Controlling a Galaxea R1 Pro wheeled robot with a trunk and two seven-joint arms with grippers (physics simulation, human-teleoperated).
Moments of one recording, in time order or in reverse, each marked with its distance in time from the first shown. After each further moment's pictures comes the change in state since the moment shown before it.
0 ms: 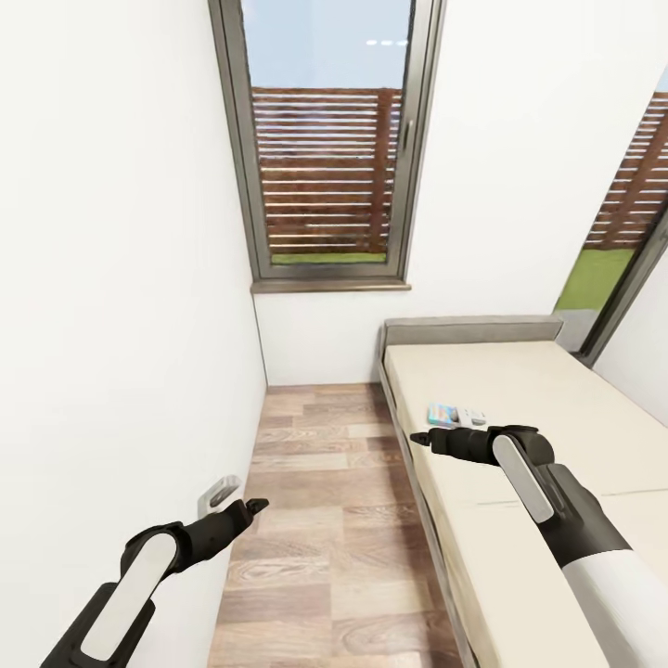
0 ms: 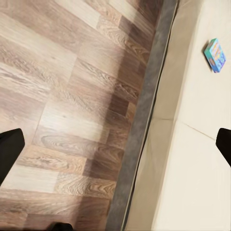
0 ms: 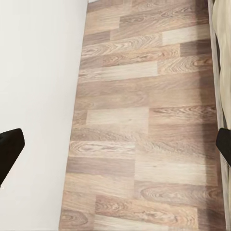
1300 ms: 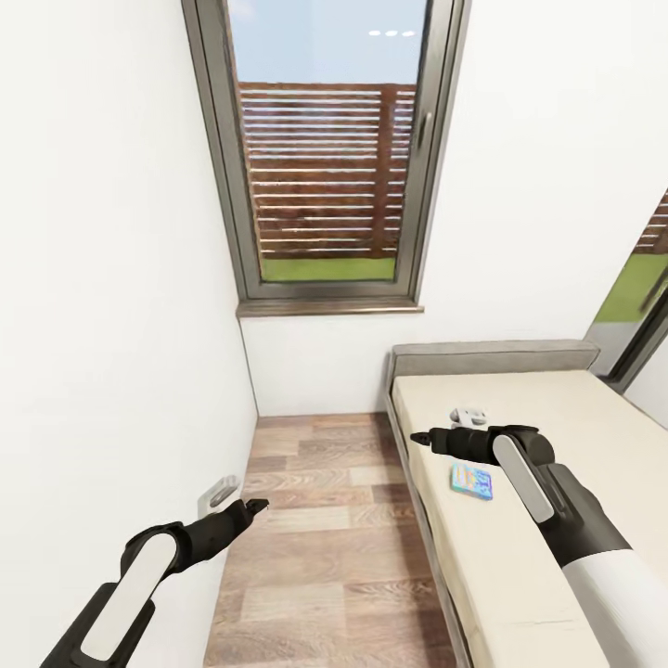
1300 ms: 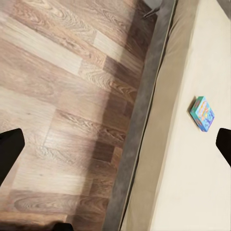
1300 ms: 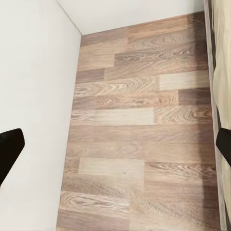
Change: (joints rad) left arm 0.000 0.000 0.000 0.000 0.000 0.001 0.000; right arm -0.001 -0.001 0.000 0.000 0.000 -0.001 0.000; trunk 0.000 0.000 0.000
